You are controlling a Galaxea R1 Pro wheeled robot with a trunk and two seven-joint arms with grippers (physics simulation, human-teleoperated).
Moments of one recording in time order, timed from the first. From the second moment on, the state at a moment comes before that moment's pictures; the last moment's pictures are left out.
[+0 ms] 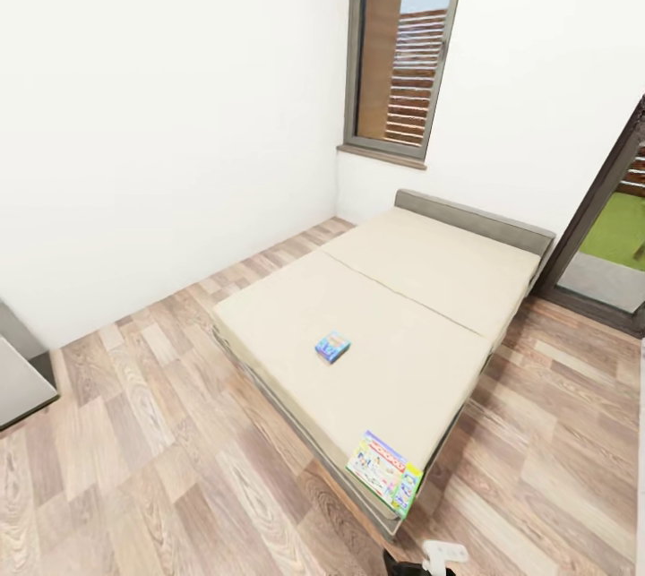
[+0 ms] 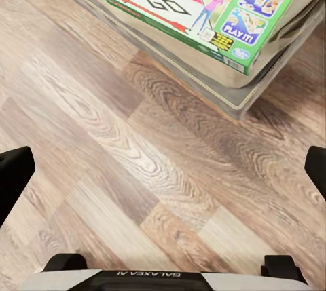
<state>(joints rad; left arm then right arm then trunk) -0.21 0.01 0.19 0.01 0.01 0.00 -0.19 -0.20 0.06 -0.05 -0.53 -0.13 -0.11 0.18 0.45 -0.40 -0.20</state>
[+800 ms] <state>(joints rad) -0.21 0.01 0.19 0.01 0.01 0.00 -0.19 -0.20 0.06 -0.05 -0.53 -0.13 -0.11 0.18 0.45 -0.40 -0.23</state>
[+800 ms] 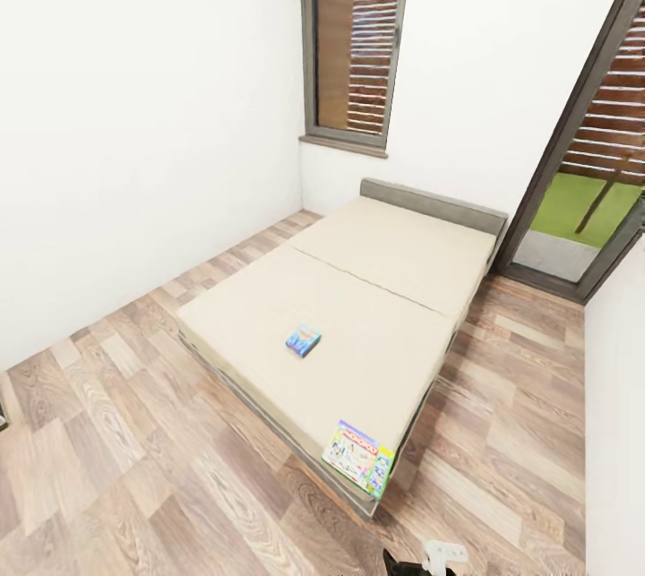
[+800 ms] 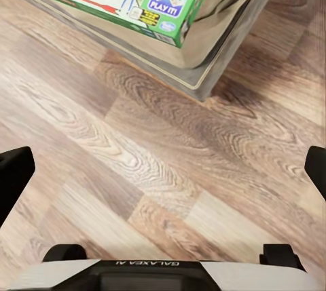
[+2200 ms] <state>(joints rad) -0.21 0.01 0.20 0.01 0.01 0.00 -0.19 -0.20 0.06 -0.04 -0.53 -0.13 -0.11 0.18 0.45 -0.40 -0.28</state>
